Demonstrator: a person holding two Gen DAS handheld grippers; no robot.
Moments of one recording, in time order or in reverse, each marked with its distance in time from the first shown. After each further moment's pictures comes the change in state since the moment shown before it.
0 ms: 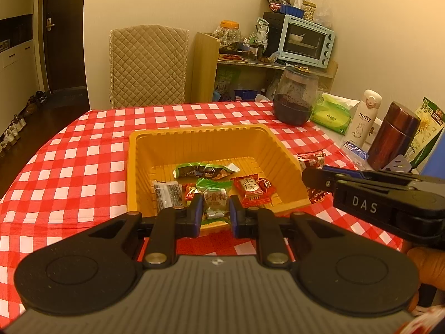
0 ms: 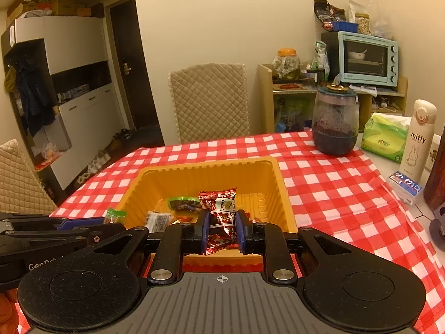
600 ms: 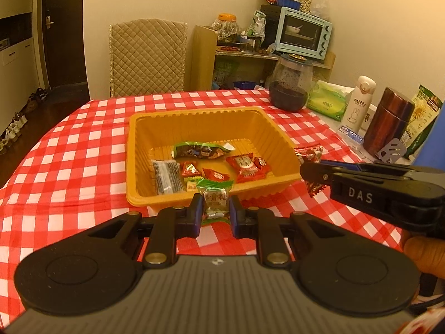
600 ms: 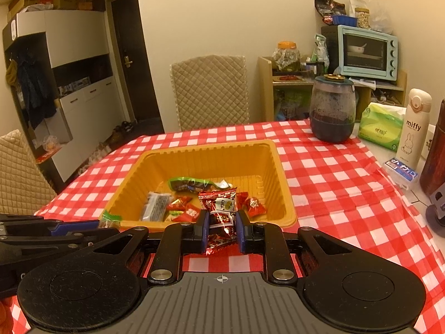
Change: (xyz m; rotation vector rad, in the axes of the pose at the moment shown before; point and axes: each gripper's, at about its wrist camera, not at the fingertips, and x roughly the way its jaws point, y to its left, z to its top) left arm -0.017 -0.009 -0.025 0.012 0.021 0.008; right arm -0.015 -0.001 -0.023 -0.008 0.025 0.003
